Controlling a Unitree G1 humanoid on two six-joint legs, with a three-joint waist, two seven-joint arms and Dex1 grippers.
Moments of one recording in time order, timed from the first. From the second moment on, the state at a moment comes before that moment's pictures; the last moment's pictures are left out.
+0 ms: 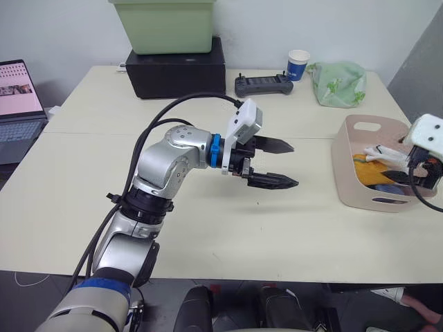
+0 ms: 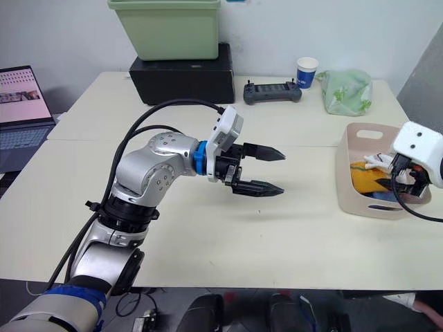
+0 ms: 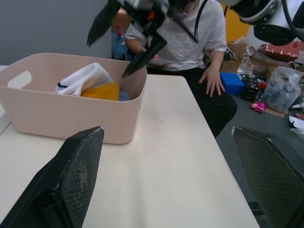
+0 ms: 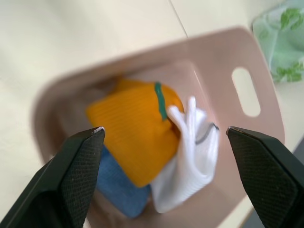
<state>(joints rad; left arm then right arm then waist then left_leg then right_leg) -0.90 0.35 -0.24 0.04 -0.49 0.66 -1.21 -0.39 -1.30 -0.19 -0.16 0.16 0.63 1.07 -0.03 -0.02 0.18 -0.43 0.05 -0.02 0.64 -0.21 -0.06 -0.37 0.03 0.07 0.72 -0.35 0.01</state>
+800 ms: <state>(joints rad) -0.26 0.75 0.14 -0.06 -0.27 0.34 -0.92 -0.25 -0.66 -0.15 -0.58 0.25 0.60 0.58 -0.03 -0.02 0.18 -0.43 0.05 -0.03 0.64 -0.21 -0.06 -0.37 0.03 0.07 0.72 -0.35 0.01</state>
